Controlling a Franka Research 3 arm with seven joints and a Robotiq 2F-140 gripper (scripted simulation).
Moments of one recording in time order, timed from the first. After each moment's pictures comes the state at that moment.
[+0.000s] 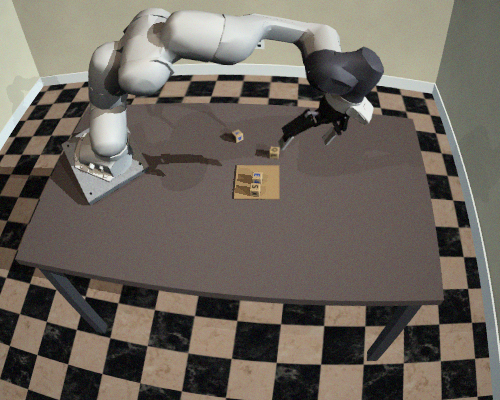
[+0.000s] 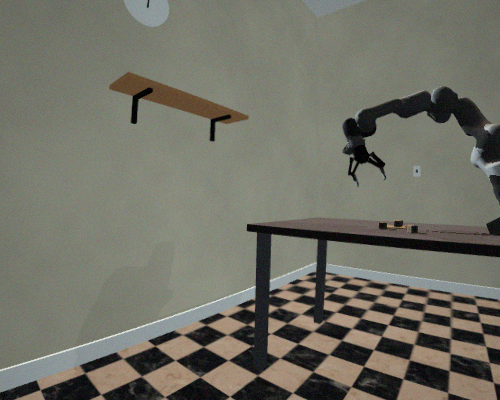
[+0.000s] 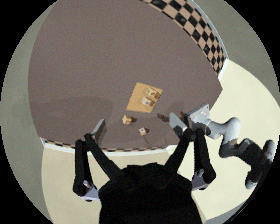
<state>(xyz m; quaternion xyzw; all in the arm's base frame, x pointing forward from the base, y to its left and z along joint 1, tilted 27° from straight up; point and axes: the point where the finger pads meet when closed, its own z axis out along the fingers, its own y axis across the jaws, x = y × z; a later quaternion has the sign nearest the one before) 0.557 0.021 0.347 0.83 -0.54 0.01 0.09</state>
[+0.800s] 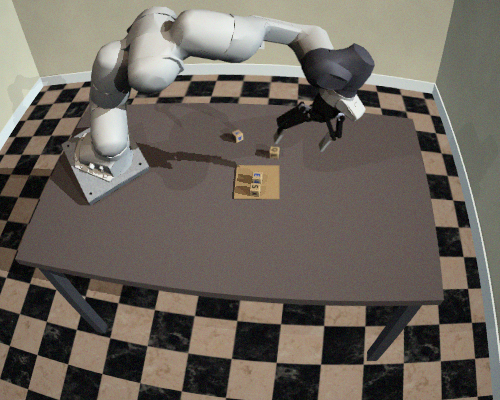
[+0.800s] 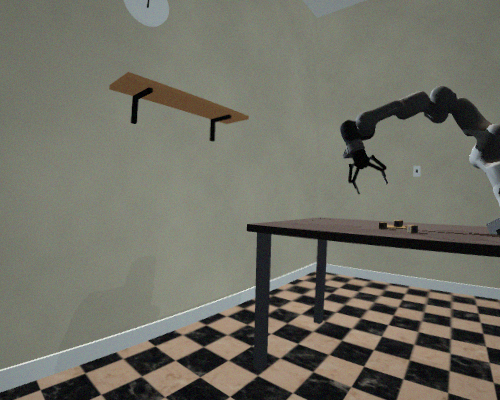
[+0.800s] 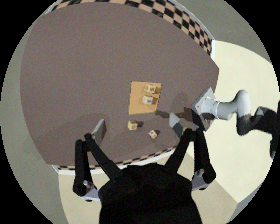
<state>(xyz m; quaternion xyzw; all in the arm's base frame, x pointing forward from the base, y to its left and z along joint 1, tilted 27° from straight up) 0.556 0.039 0.302 0.75 -0.65 0.05 0.13</state>
